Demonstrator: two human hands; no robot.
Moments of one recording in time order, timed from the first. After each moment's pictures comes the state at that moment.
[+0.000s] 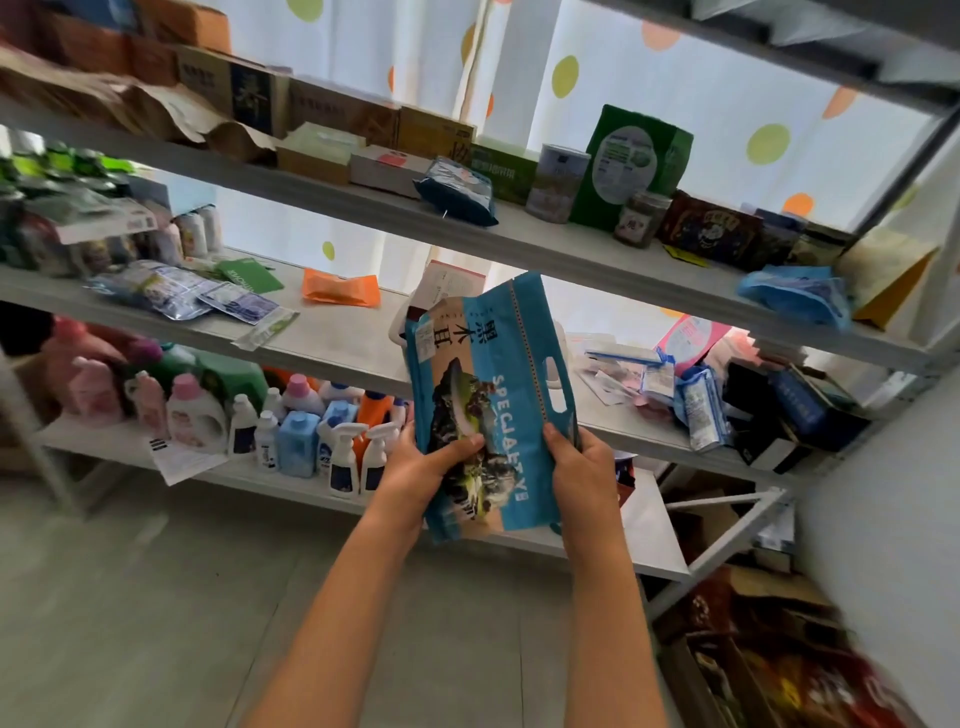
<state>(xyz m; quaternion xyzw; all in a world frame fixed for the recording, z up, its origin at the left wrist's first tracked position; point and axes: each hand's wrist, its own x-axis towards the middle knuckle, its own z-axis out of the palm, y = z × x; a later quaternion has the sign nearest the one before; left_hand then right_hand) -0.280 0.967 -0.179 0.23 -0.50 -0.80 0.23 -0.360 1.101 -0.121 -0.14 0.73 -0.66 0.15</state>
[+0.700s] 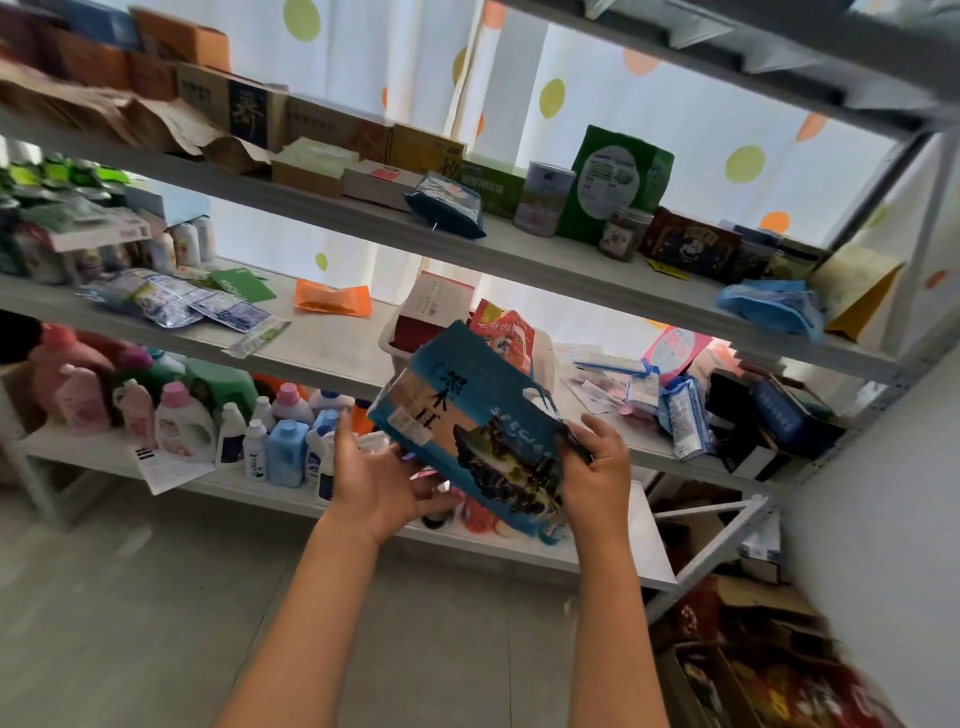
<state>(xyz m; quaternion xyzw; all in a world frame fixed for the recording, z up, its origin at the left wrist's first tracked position) -0.268 0.952 -0.184 0.21 -0.19 -0.95 0.14 -0.396 1.124 -0.144 -0.21 0.79 -0.58 -0.07</state>
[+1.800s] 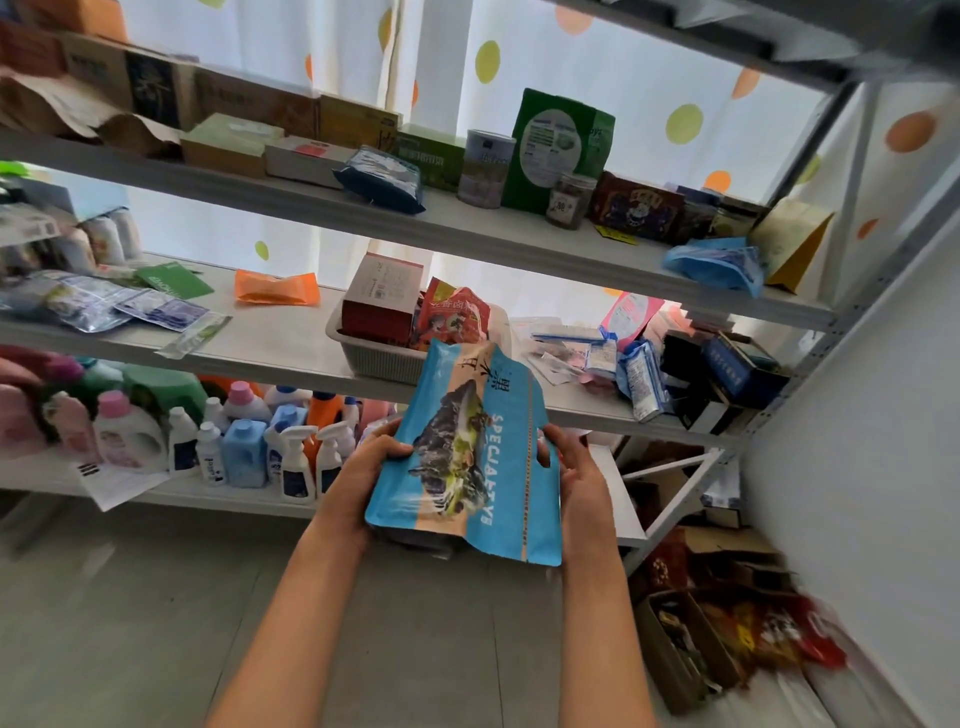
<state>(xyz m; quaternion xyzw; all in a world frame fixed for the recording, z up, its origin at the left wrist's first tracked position) -0.292 0.984 -0.190 0.17 -0.35 -0.91 0.13 -0.402 1.175 -0.170 -0.02 0.51 -0.82 0.25</state>
